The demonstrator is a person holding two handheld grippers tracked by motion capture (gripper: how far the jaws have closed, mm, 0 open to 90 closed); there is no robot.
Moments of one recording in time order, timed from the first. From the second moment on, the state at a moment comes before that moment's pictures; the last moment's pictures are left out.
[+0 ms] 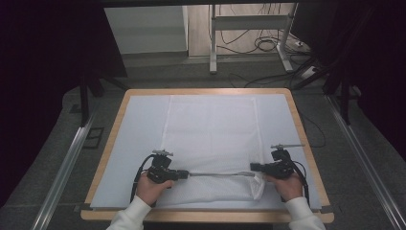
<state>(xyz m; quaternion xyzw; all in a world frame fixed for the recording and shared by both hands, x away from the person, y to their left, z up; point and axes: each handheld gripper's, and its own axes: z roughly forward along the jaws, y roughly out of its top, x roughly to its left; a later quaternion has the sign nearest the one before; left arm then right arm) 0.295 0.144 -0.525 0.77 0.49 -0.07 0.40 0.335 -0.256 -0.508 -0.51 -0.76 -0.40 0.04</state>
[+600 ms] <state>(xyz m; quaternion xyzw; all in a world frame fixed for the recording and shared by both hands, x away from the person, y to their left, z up) 0.290 0.161 -0.524 0.77 0.50 -0.05 0.39 0.335 -0.255 -0.509 -0.51 -0.76 -0.40 0.04</state>
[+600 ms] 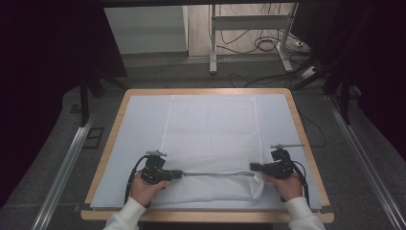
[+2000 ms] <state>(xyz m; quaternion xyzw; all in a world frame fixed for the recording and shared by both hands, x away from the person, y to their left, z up) 0.272 0.219 -0.524 0.74 0.54 -0.03 0.40 0.337 -0.255 -0.511 -0.51 -0.76 -0.40 0.04</state>
